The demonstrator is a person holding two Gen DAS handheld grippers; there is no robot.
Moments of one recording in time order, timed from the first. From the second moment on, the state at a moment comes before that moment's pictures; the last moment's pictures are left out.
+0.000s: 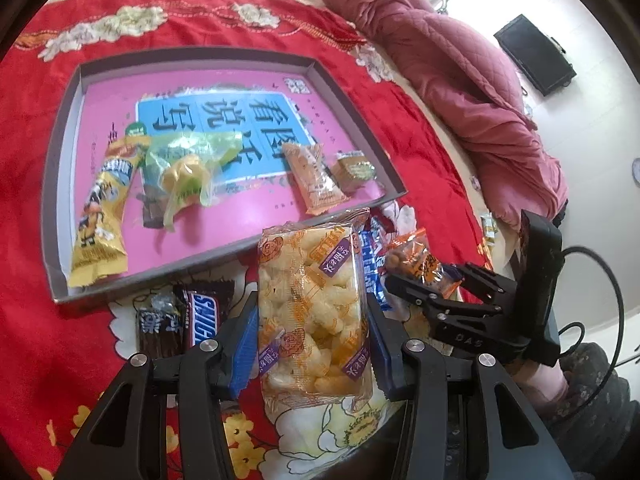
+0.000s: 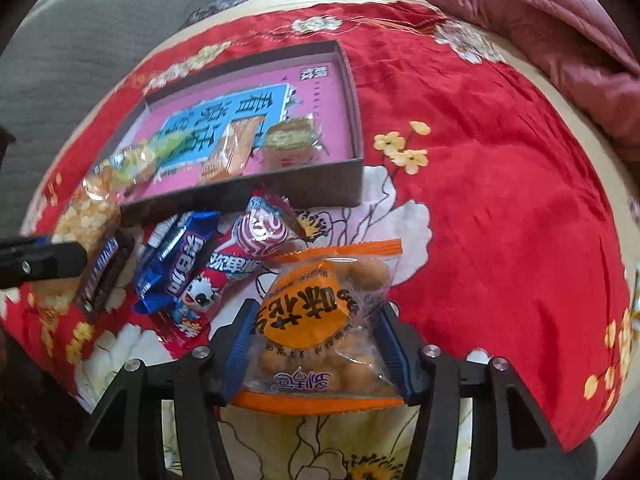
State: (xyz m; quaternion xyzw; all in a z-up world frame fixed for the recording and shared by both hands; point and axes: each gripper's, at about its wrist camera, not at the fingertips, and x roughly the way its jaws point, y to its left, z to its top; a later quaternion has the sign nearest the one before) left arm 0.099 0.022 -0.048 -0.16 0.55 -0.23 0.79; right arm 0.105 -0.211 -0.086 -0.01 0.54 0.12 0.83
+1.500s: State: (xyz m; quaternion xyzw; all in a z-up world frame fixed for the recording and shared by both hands) left arm 0.119 0.050 -0.024 -0.19 0.48 -0.18 0.84; right arm 0.120 -0.192 -0.022 0.10 0.47 0.19 0.86
